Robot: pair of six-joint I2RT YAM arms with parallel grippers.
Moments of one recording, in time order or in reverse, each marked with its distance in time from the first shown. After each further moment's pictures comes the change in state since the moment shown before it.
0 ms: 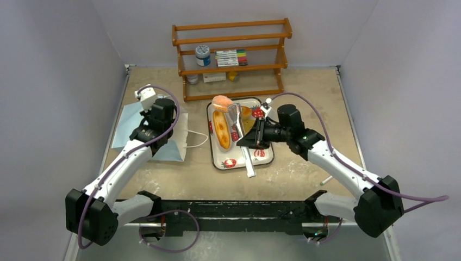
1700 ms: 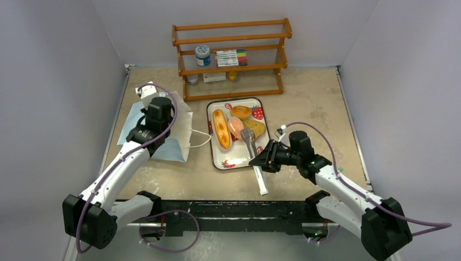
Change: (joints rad) left arm 0.004 -0.029 0.025 0.002 0.119 0.053; right arm -0.103 -0.223 -0.434 0.128 -0.008 0.172
